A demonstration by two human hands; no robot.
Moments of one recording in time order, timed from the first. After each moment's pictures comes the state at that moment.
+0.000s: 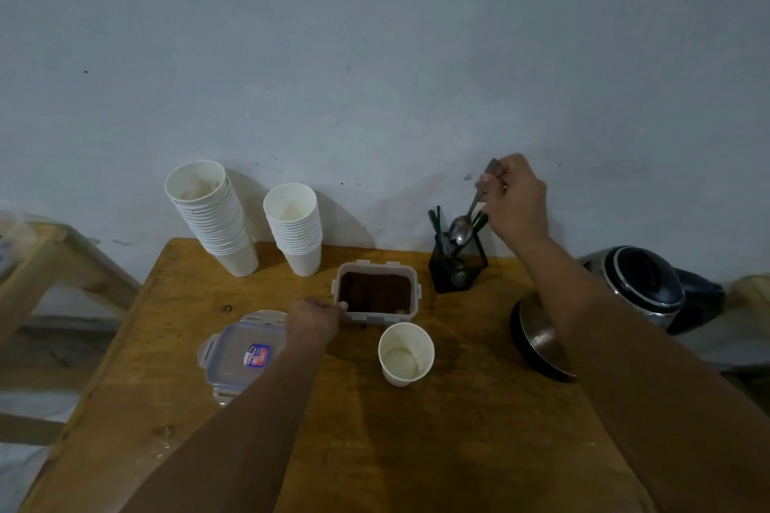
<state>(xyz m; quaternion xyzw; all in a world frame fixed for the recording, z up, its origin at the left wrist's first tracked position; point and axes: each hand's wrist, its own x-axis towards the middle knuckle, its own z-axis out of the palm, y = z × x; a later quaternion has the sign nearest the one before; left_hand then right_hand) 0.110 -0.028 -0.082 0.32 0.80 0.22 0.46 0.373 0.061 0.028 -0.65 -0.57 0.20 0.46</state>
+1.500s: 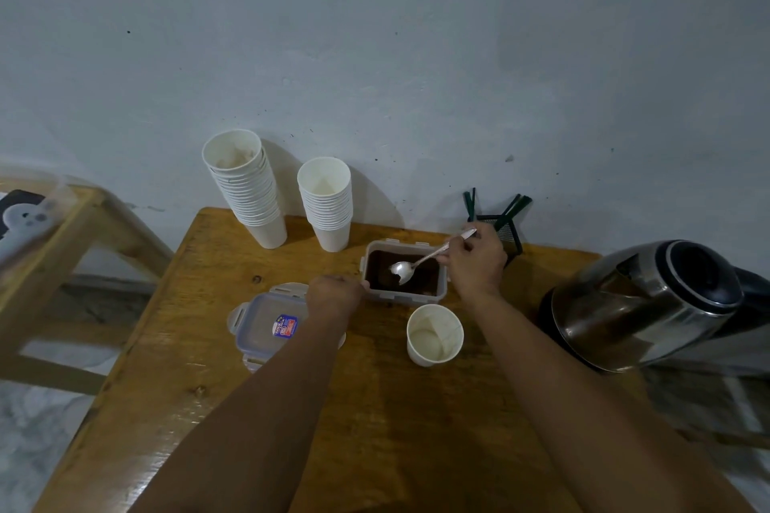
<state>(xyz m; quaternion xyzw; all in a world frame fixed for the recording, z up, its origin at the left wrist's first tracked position) 0.102 -0.028 -0.080 0.22 0.80 0.28 0.48 0.288 0.010 -0.069 -0.71 -0.42 0.35 0.46</state>
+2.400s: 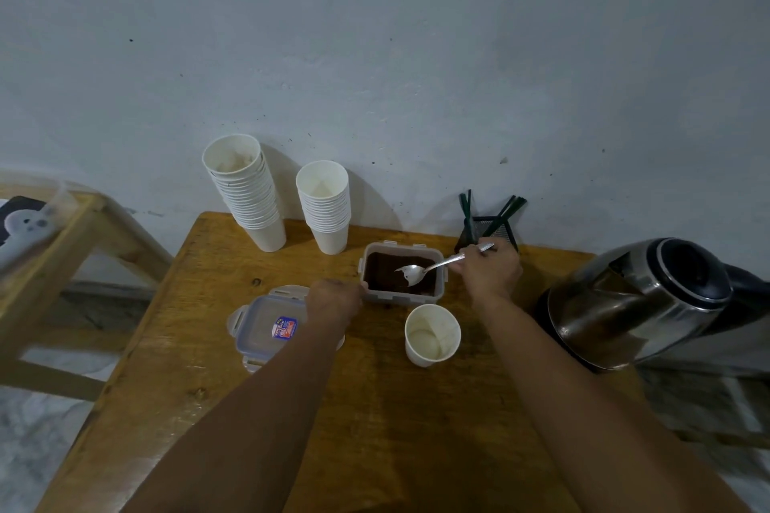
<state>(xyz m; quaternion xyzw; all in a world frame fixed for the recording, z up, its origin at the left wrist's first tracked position) 0.100 -0.028 -0.089 0.25 0.80 0.24 0.48 0.306 0.003 -0.067 -0.75 -0.30 0.35 0.47</state>
